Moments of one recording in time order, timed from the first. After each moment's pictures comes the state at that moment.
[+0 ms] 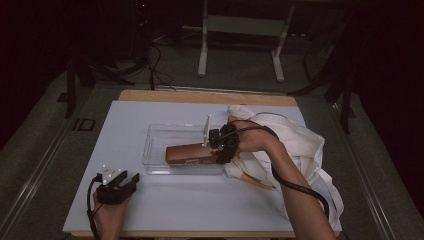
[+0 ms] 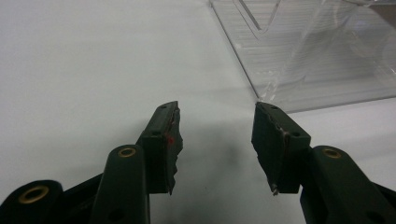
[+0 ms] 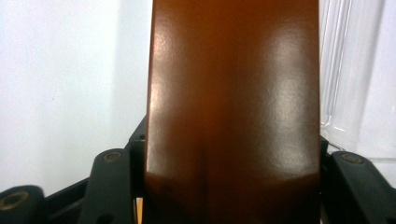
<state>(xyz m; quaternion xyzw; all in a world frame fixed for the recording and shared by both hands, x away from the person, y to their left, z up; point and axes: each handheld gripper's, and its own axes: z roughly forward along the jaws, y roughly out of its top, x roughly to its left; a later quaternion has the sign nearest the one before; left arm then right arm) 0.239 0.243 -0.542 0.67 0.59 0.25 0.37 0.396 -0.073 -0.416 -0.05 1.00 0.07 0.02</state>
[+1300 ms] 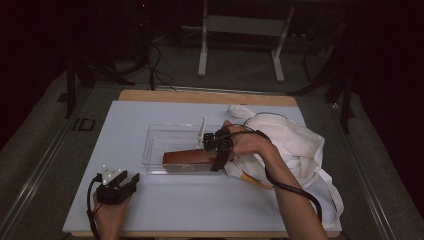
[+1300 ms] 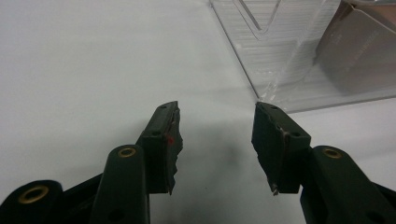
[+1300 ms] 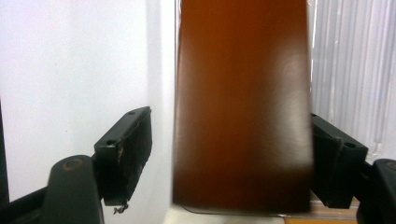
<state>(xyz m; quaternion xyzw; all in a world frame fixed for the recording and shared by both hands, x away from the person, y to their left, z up) 0.239 0.243 -0.542 0.67 0.59 0.25 0.37 0.399 -0.061 -0.441 -0.03 1.00 0.08 -0.02</state>
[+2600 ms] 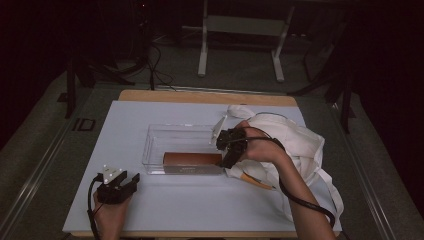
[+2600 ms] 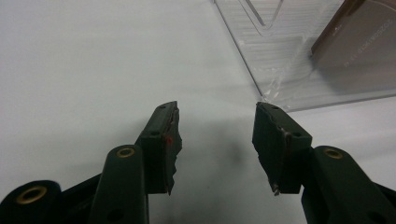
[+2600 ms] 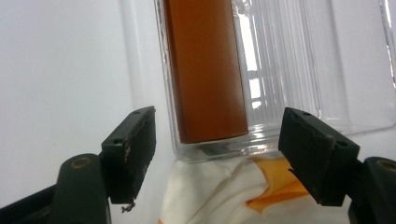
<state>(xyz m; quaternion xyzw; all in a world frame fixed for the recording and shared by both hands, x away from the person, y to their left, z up) 0.241 0.242 -0.542 0.68 0.59 0.25 0.36 0.376 -0.100 -0.417 0.04 0.98 0.17 0.07</state>
